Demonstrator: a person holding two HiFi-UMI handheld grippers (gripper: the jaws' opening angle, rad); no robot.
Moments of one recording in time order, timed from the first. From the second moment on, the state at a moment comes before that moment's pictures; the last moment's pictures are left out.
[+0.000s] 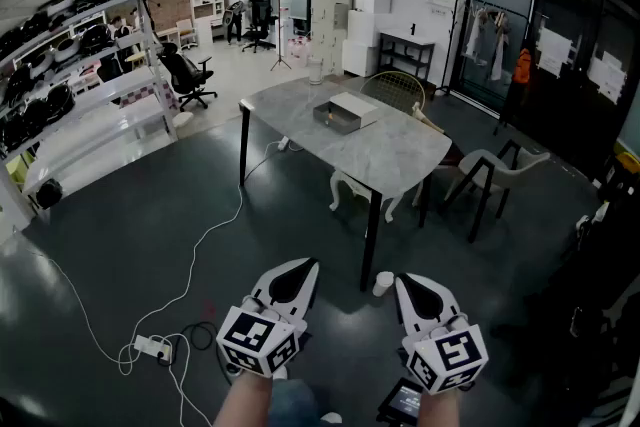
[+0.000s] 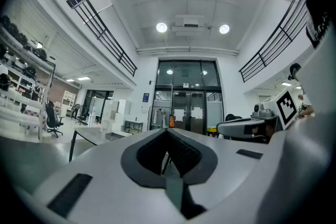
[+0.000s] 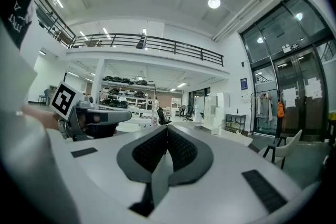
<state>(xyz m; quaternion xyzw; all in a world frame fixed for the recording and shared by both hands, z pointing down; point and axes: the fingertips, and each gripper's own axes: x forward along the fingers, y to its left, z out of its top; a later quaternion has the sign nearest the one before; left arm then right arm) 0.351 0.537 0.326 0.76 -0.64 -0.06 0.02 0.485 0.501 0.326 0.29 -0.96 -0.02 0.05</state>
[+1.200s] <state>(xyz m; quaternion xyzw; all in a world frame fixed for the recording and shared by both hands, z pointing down) 0.157 0.310 0.319 0.76 -0.64 -0.07 0.01 0.295 0.276 0.324 0.30 -0.95 -0.04 0.06</state>
